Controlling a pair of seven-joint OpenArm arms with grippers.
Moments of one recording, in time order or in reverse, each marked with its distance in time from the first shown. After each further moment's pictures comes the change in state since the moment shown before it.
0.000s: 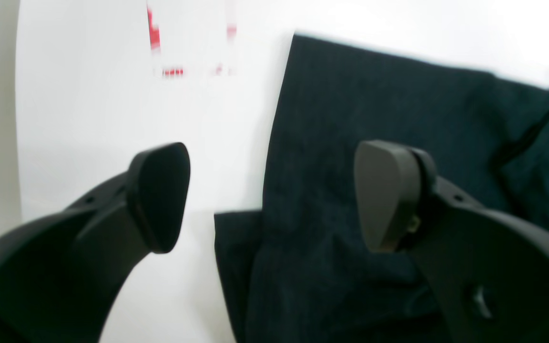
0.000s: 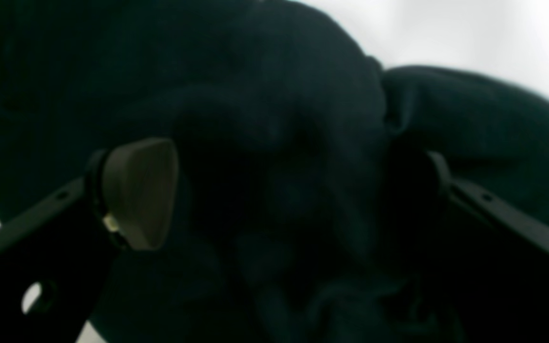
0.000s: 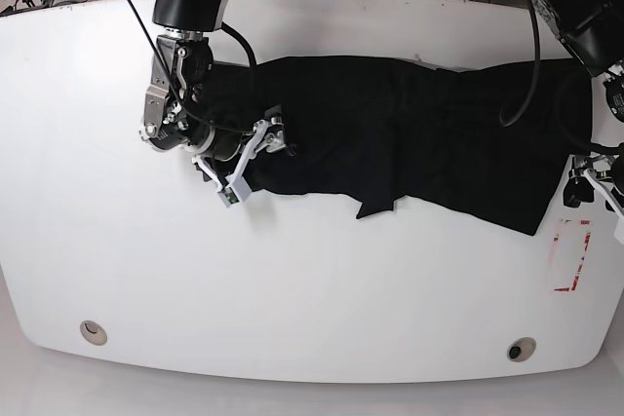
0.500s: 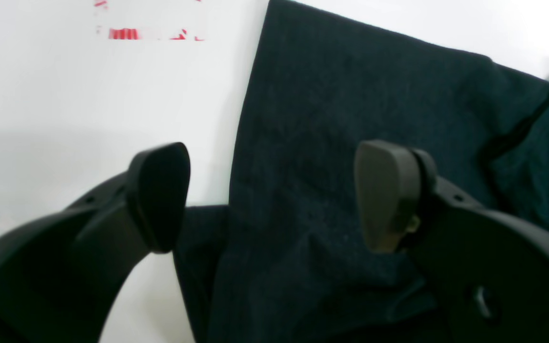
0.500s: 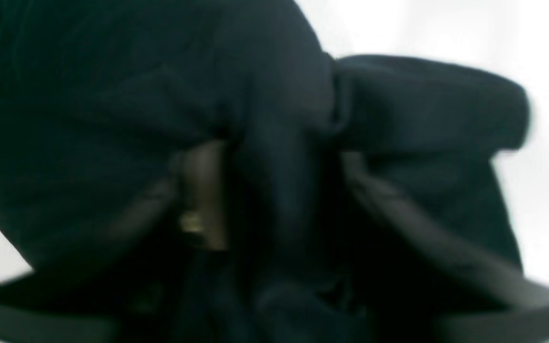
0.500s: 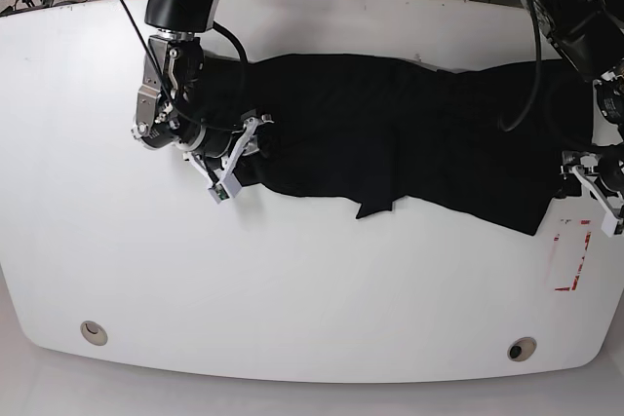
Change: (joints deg) left arm -0.8 1.6 -0.2 -6.4 1.2 0.0 -0.2; right arm 0.1 2.1 0.5 -1.7 0.6 0.0 -0.4
